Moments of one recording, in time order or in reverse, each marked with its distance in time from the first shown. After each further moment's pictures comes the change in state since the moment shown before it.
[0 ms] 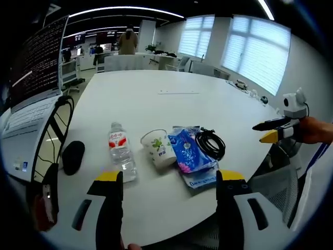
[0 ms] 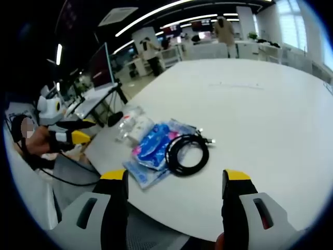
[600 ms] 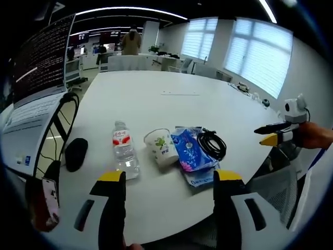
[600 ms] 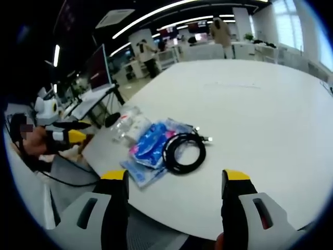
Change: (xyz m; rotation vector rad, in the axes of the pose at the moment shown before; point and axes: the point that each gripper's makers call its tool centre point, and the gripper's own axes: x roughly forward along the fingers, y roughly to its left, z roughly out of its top) left arm -0.007 0.005 -0.002 -0.020 -0.015 0.013; right arm -0.002 -0.003 -0.004 0.001 -0.014 -0.030
